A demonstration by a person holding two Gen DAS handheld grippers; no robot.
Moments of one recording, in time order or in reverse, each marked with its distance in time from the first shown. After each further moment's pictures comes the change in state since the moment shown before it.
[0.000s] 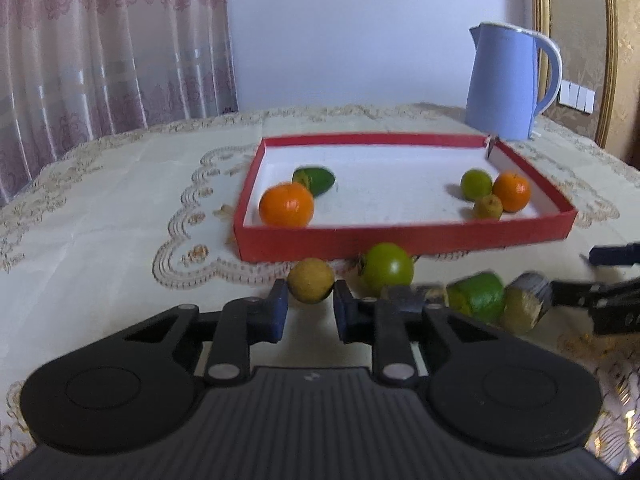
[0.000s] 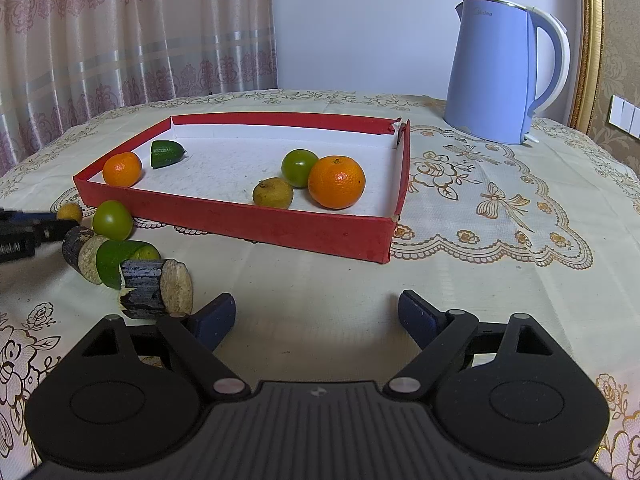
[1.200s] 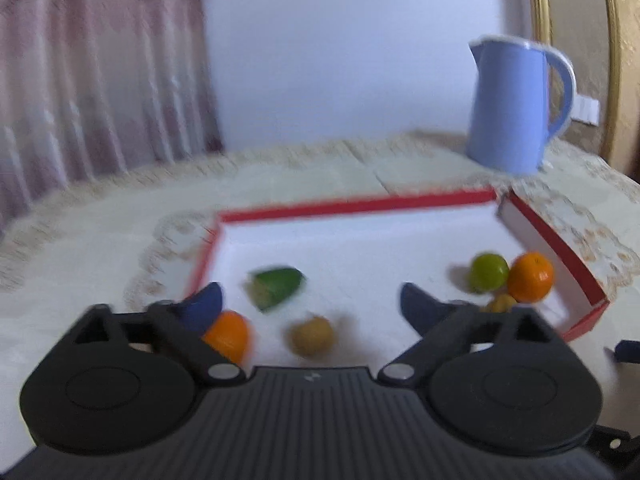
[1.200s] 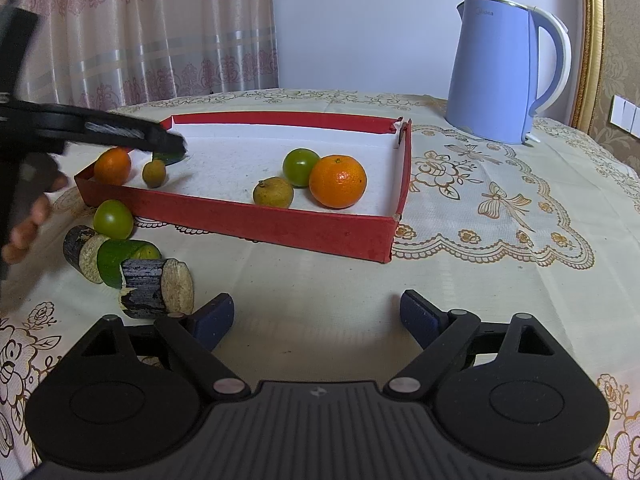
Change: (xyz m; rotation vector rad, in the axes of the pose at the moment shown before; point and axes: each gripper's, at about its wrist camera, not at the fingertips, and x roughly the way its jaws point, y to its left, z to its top) left arm 0.059 -0.027 0.066 0.050 -0.074 0.029; right arm 0.000 0.000 0.000 0.000 0.001 0.001
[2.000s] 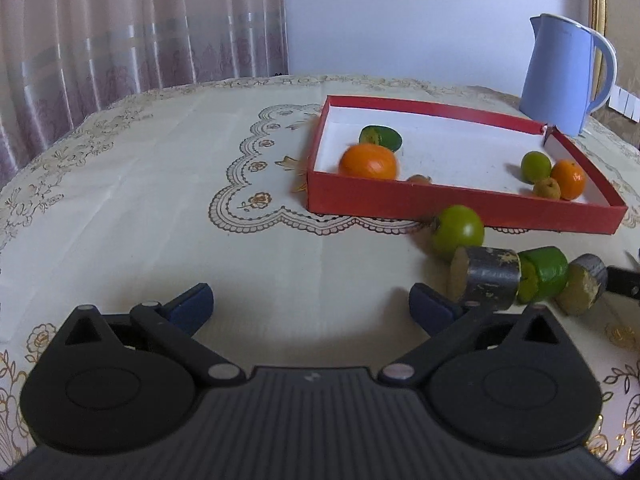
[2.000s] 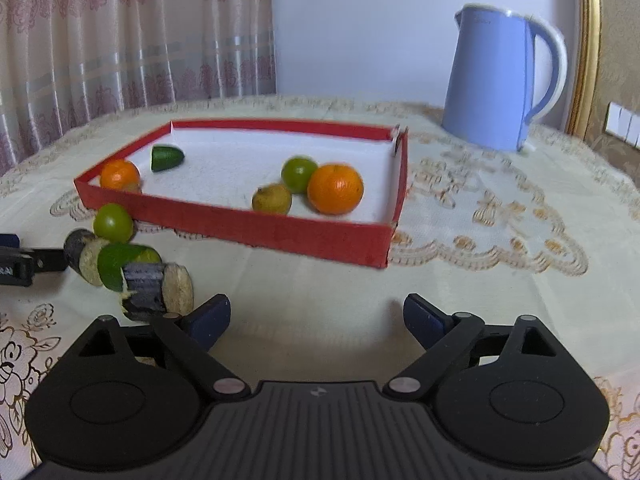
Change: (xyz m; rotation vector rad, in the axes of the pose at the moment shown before) left arm -0.058 0.051 -0.084 -0.143 0.174 0.093; right arm -0.008 0.003 -0.002 -0.009 -0.039 -0.018
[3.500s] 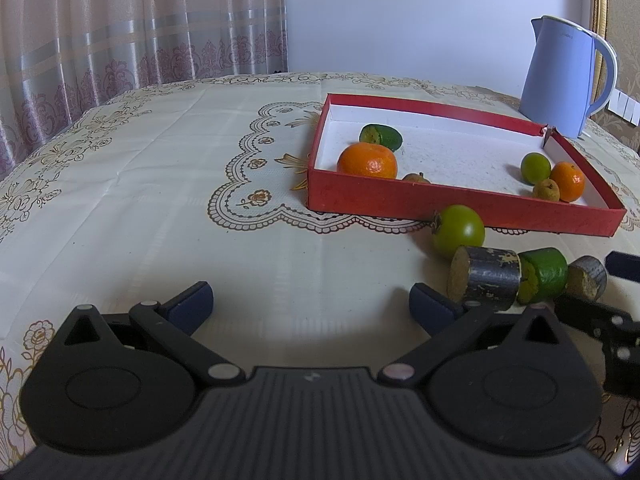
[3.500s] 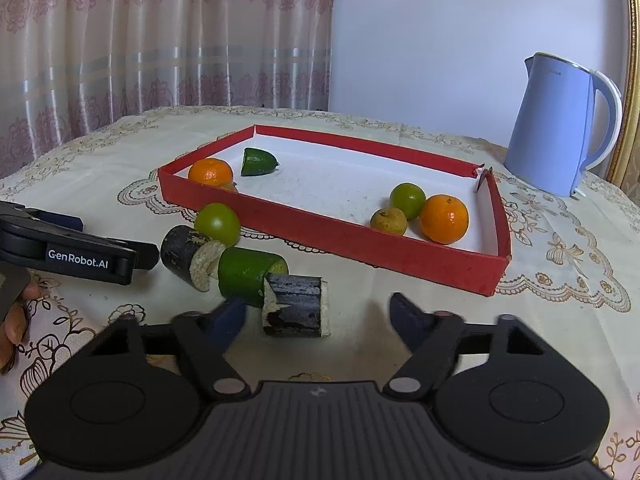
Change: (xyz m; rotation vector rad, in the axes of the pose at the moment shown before) left arm 0.001 0.003 0.000 -0.014 0.008 -0.012; right arm -0.007 0.072 0.001 -0.118 -0.030 0.080
